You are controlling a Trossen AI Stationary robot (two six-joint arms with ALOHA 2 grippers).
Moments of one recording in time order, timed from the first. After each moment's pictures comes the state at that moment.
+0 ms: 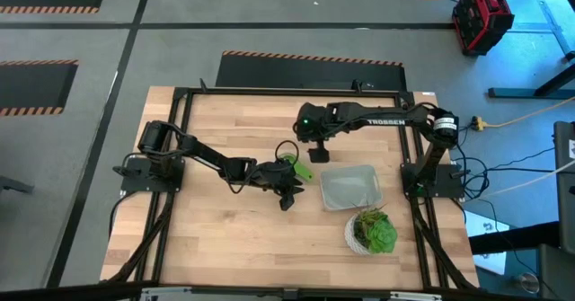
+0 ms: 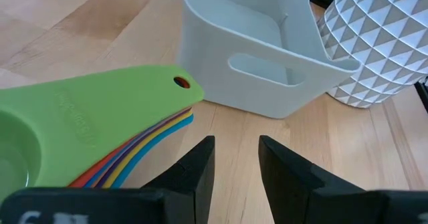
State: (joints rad) left arm -0.11 1.87 0.88 0.49 -0.11 -0.48; right arm -0.25 1.80 1.37 -0.73 0.02 -0.34
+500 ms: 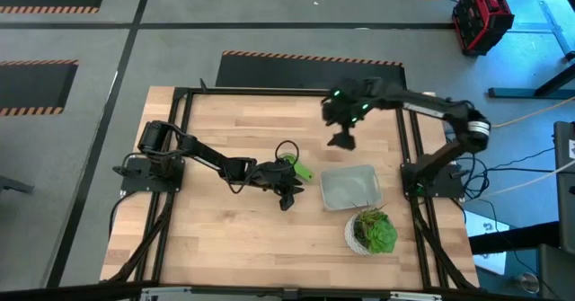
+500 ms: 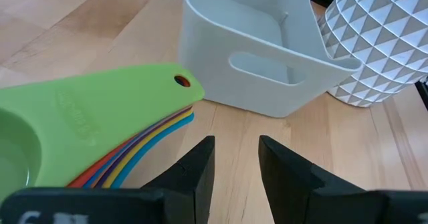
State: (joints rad) left arm -0.11 1.87 0.88 0.49 -0.11 -0.48; right arm -0.41 1.56 1.37 -0.98 -0.32 -0.32
